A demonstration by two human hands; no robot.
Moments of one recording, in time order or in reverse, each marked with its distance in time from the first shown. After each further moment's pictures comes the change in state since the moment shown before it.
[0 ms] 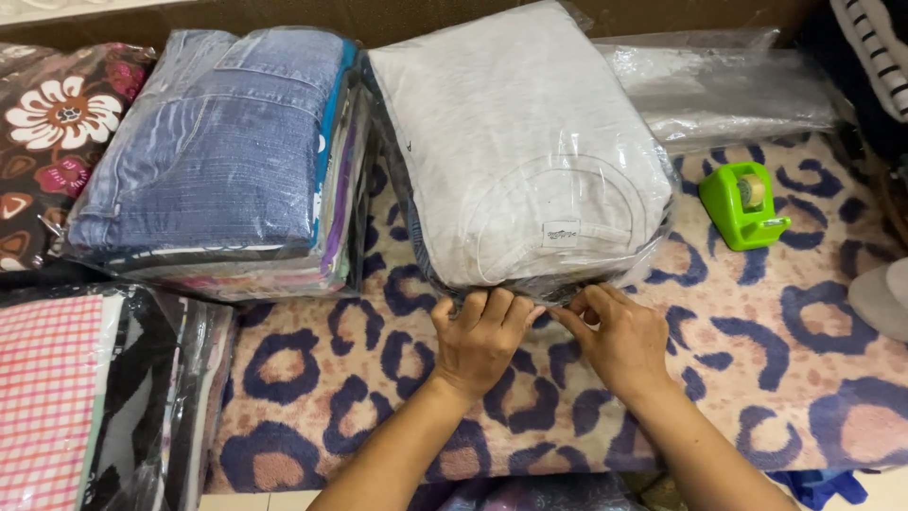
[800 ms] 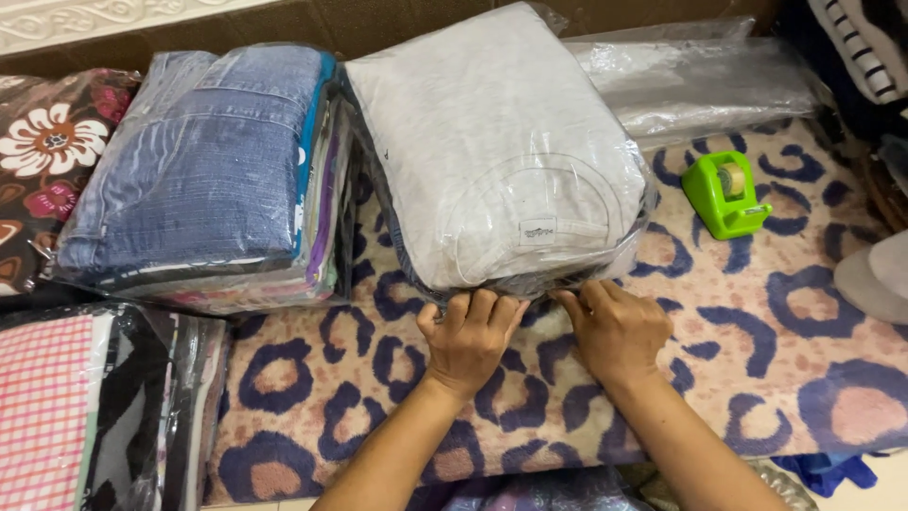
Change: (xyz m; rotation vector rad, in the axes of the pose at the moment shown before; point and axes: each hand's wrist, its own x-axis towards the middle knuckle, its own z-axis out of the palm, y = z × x) left_hand -0.002 0.003 0.003 0.052 -0.007 0.023; right_hand -0.004 0.016 0.011 -0.344 0.356 -0.173
